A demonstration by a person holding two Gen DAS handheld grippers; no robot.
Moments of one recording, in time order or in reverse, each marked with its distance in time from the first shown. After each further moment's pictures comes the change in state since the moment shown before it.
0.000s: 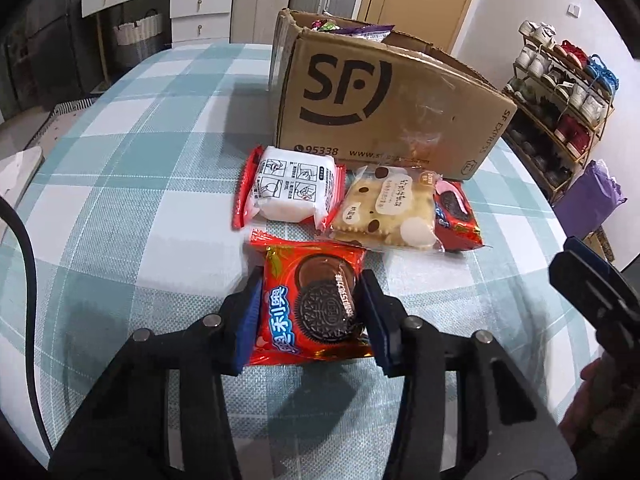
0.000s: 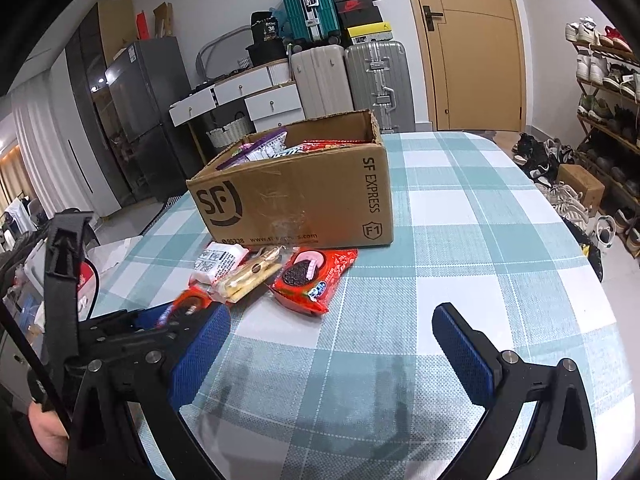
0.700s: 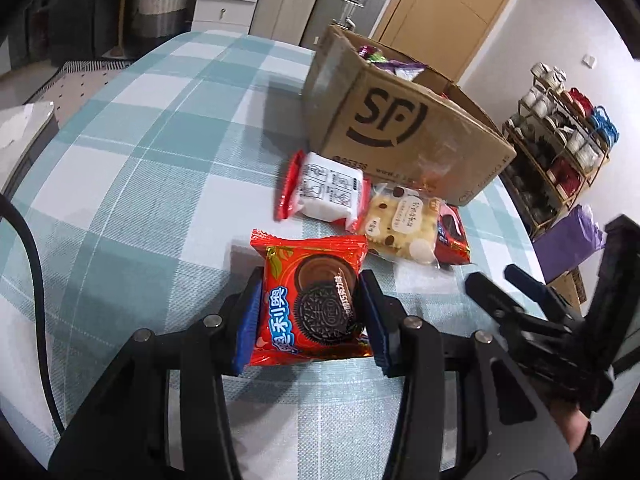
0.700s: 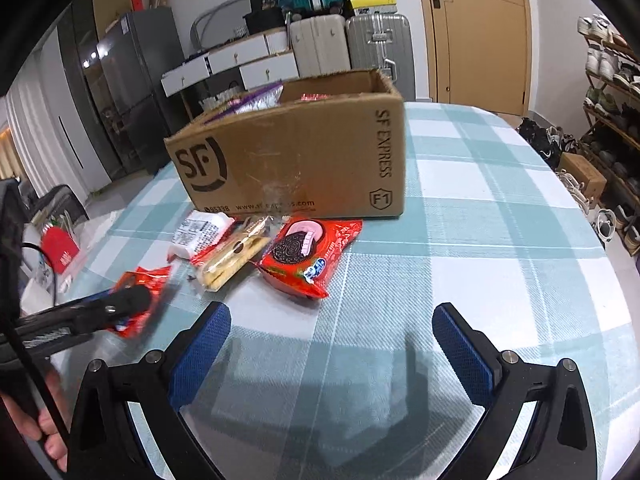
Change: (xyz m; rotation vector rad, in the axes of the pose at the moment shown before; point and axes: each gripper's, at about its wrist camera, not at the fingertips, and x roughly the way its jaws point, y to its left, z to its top) left arm -0.033 0.041 -0.007 -0.164 -0.006 -0.069; right arm 0.044 0.007 -0.004 -0.034 0.115 -0.034
